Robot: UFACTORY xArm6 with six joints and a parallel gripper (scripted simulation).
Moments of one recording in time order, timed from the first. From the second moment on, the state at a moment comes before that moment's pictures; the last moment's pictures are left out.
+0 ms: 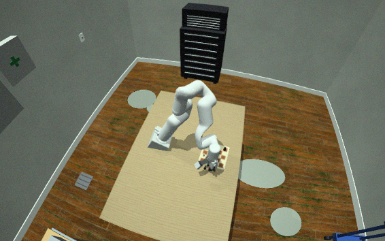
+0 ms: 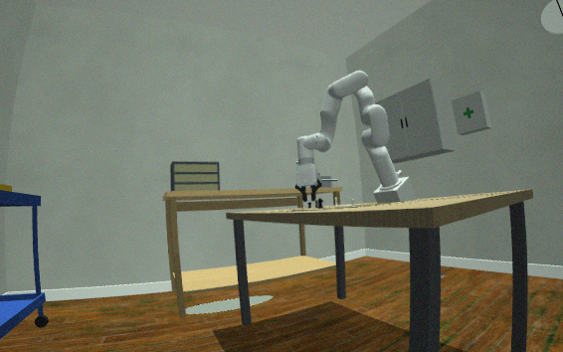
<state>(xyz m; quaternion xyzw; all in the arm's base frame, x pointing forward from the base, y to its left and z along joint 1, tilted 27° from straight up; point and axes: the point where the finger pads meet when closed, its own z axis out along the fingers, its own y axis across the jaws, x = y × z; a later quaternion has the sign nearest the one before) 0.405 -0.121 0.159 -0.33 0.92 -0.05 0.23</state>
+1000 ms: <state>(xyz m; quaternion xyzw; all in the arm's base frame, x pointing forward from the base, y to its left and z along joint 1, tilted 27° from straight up) 0.406 -0.121 0.157 -0.33 0.92 -0.05 0.23</state>
